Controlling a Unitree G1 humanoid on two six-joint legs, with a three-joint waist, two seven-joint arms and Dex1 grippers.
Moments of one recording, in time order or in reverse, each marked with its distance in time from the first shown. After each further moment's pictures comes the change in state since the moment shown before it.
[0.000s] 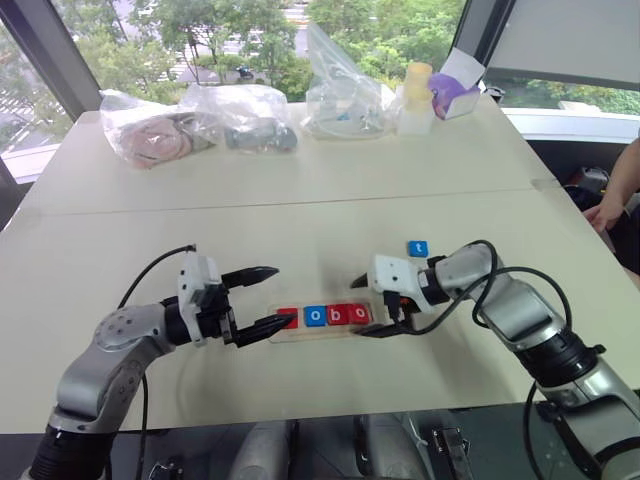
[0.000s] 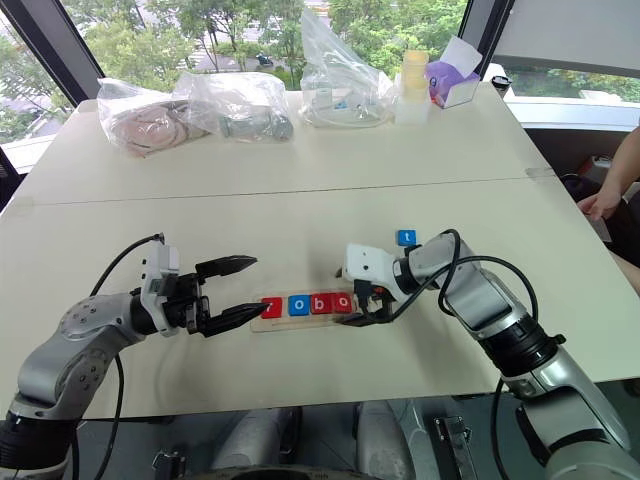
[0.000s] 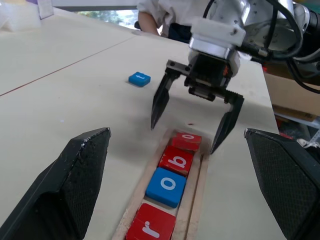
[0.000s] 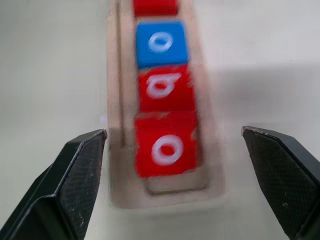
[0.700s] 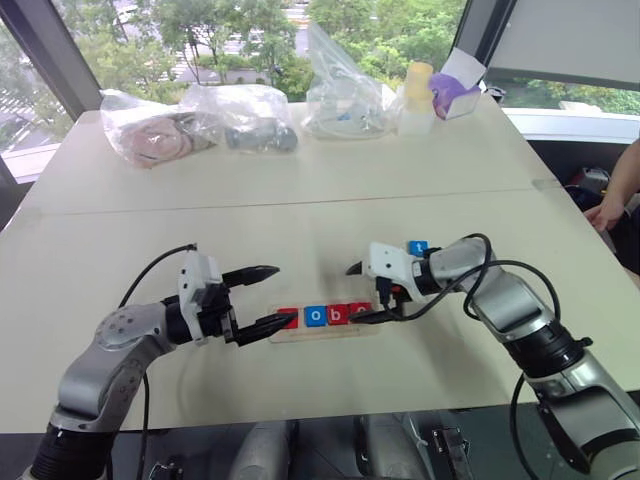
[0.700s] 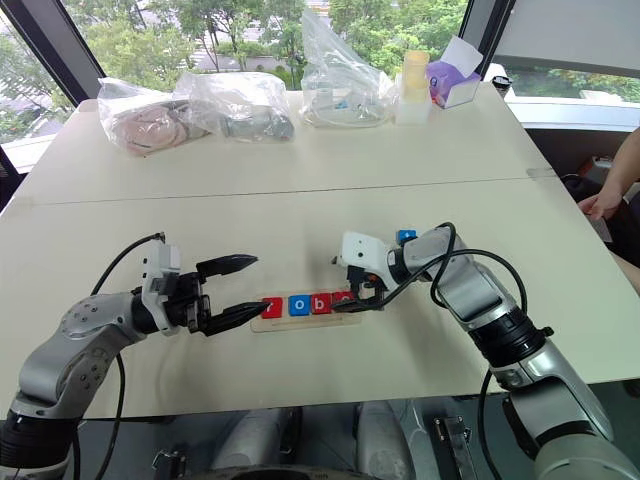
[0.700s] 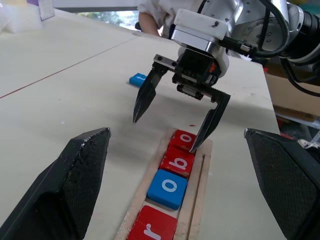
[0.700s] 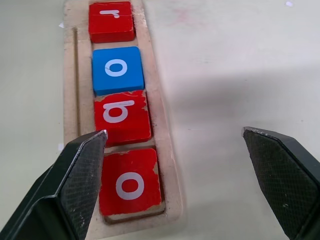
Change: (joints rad) left arm -0.004 -0.001 -0.002 0.000 0.000 0.000 0.006; right arm -0.025 0.037 -0.002 0.056 -0.022 -0.011 -0.038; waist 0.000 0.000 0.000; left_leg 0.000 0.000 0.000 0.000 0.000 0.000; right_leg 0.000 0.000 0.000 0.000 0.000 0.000
